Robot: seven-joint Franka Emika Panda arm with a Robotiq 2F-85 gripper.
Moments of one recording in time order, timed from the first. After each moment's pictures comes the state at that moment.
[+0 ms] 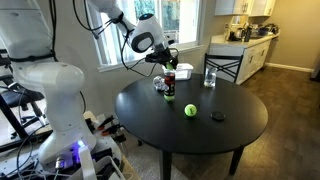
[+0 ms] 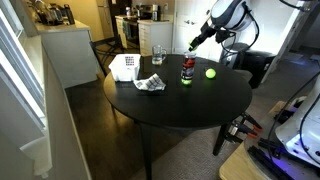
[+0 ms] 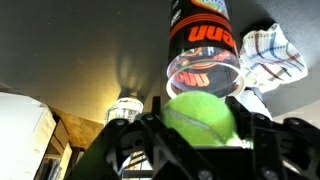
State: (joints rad) arm 0.48 -0.06 -0.45 -2.49 0.35 3.02 -0.55
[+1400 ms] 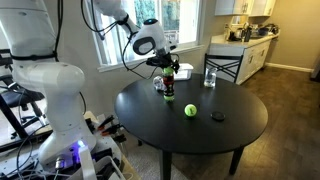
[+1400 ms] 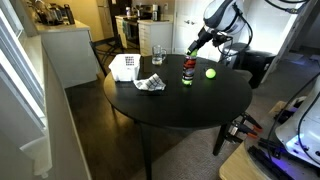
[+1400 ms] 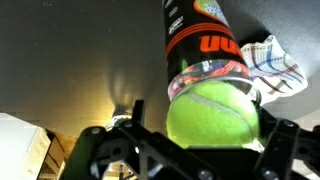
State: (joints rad) arm 0.50 0.03 -0.45 -2.43 0.53 2.97 -0.65
